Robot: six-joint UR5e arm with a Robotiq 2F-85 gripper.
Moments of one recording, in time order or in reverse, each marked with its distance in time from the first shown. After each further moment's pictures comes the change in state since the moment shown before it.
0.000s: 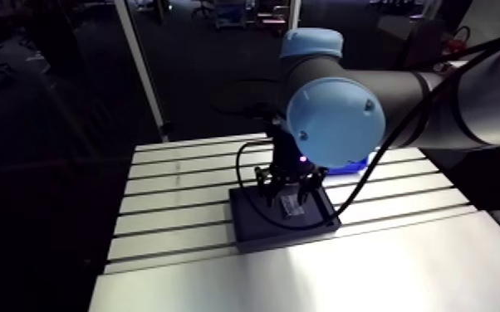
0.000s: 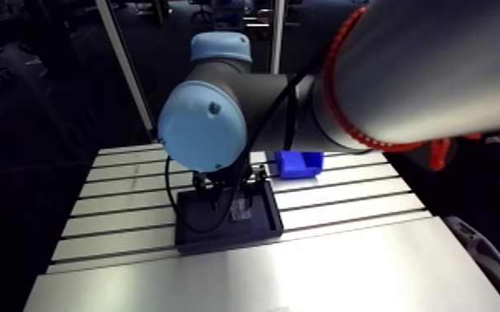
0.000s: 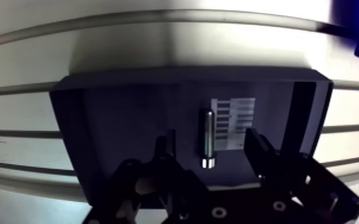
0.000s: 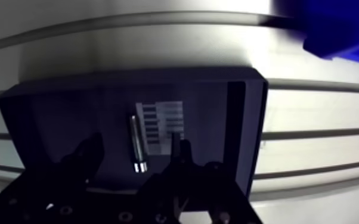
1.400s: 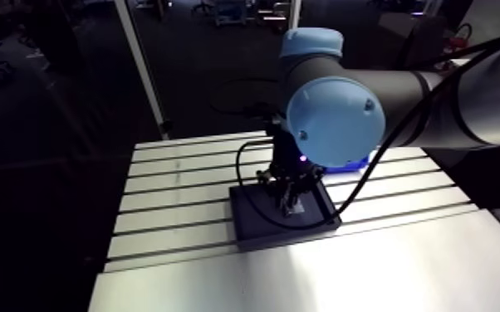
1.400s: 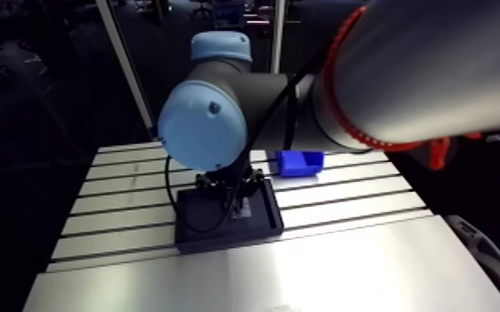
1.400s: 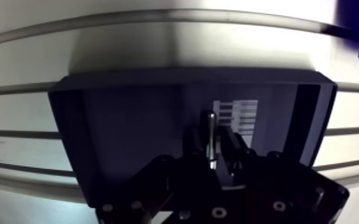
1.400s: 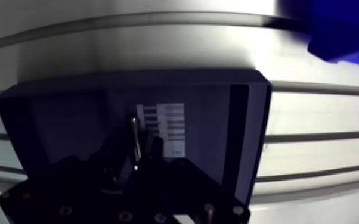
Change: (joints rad) arm 0.001 0.008 -0.001 -0.002 0.002 -0.007
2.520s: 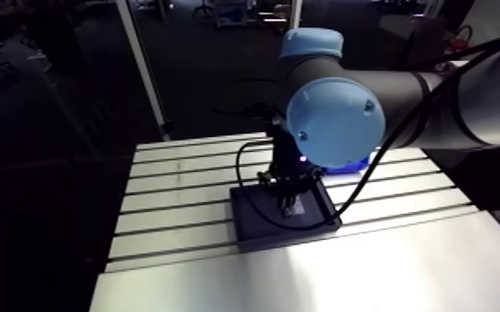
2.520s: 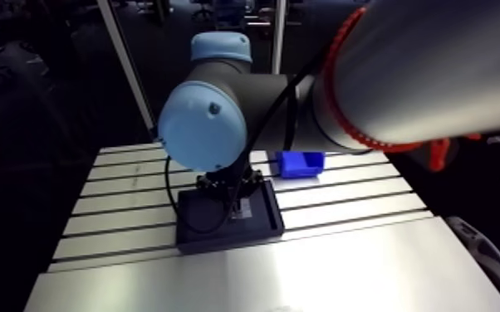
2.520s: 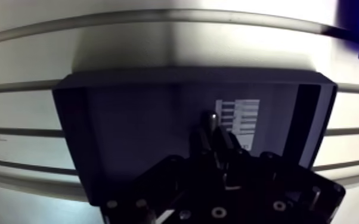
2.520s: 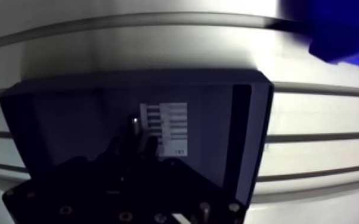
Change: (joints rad) arm 0.003 -0.008 0.002 -0.001 0.001 -0.006
